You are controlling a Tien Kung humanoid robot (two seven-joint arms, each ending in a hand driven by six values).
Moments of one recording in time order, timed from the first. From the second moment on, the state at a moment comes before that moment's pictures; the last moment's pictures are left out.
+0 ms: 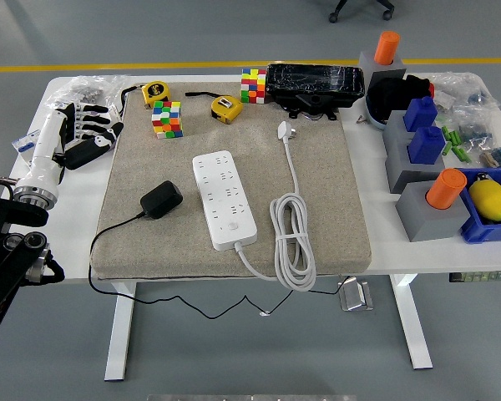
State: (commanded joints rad) left arm -0.33 0.29 -1.20 -1.20 1.31 0.33 -0.10; right arm 0.02 -0.26 0.88 0.35 -0.68 -0.08 0.01
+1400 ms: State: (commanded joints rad) left arm -0.37 0.28 -1.22 -1.21 1.31 0.32 -0.09; right arm 0.04 -0.27 0.95 0.35 -0.68 -0.09 0.01
